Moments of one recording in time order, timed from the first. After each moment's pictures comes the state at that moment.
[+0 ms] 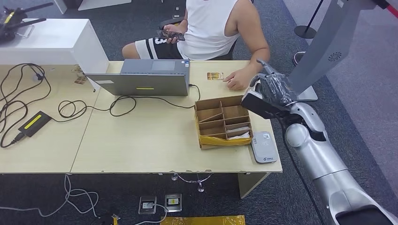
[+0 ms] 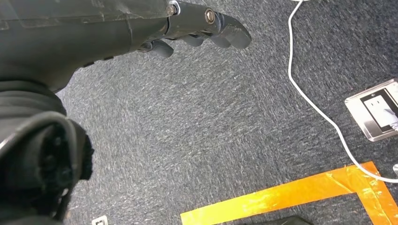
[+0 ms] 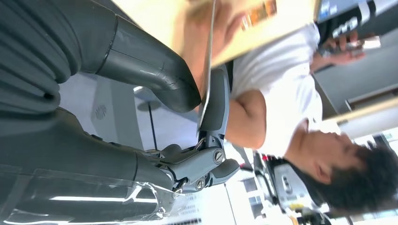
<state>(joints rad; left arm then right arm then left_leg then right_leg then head) -0.21 0.15 -0.21 -0.20 -0.24 0.24 -0.06 -0.76 -0.24 0.41 -1.06 0.80 -0.18 -0.18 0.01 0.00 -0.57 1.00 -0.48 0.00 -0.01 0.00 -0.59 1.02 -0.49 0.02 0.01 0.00</state>
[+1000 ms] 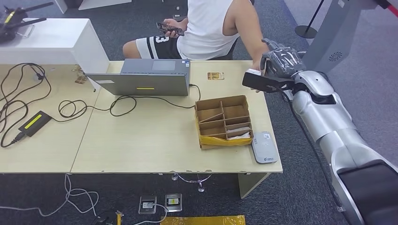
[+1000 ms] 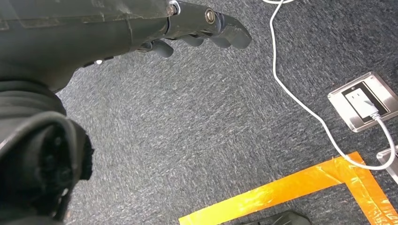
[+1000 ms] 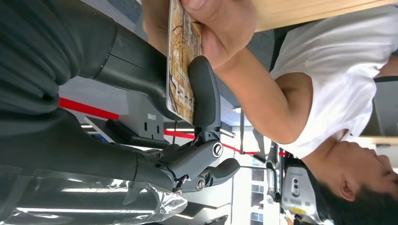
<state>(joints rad) -0.24 0.15 -0.25 -0.20 -0.28 0.20 -0.06 -1.11 -0.19 0.51 -0.59 1.02 -0.19 -0.25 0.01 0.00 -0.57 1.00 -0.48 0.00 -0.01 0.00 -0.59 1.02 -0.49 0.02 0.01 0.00</state>
